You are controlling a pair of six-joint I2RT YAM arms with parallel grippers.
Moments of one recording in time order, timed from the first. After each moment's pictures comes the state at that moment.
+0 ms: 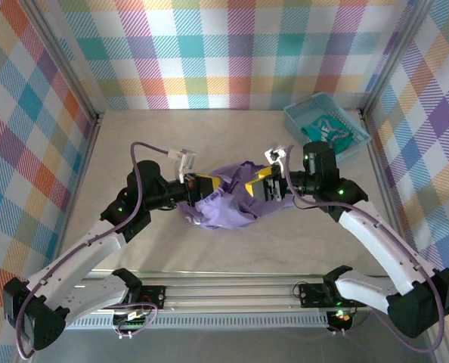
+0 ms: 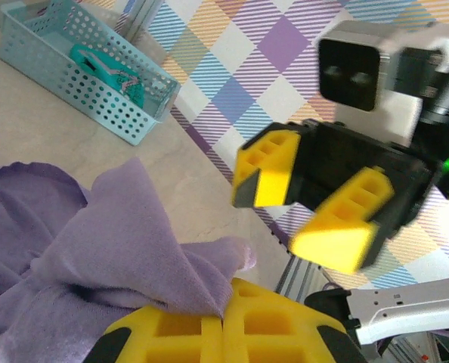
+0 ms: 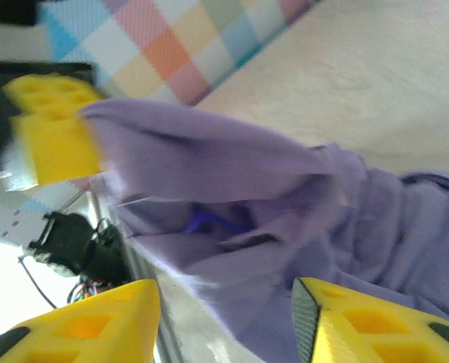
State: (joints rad) left arm -0.60 0.98 0.84 -0.06 0.51 -0.57; right arm 0.51 1.08 0.99 -0.38 -0.75 0.12
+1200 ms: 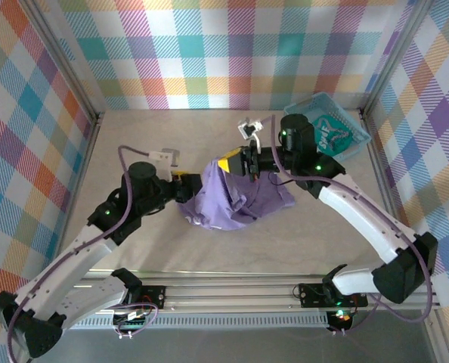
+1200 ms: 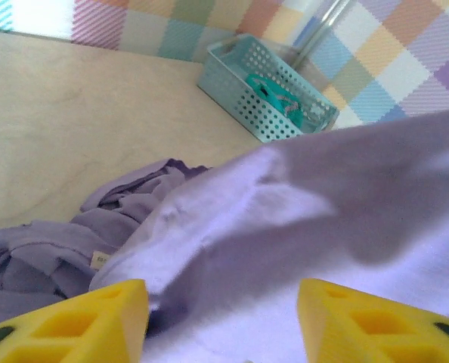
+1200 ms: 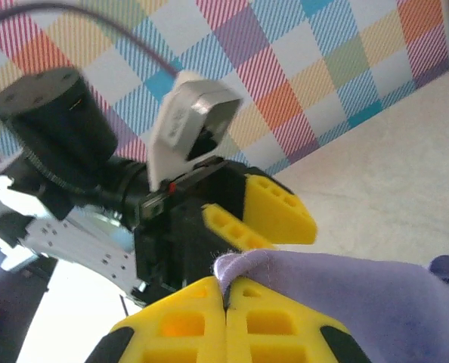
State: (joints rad) left arm -0.61 0.85 0.89 -0.39 0.08 -0.47; right arm 0.62 1.36 1.30 -0.22 -0.88 0.38
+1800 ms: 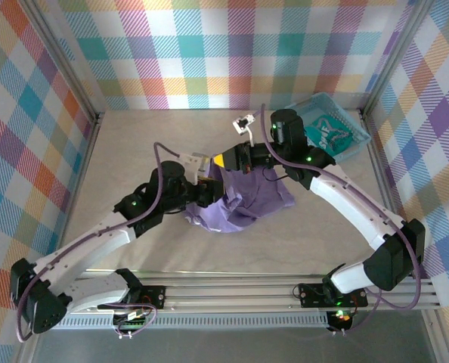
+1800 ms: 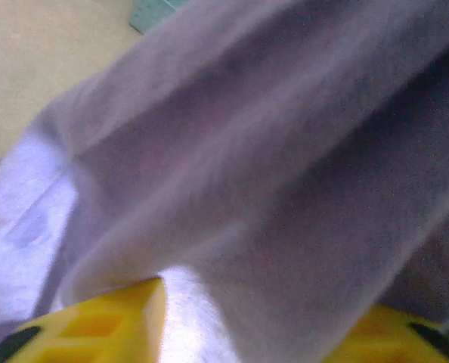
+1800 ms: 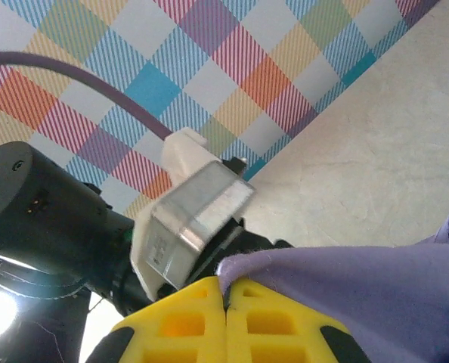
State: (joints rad) left arm -0.74 1.10 0.94 -0.27 0.15 -0.49; right arm 0.60 1.43 1.36 -0.28 -0.87 0.49
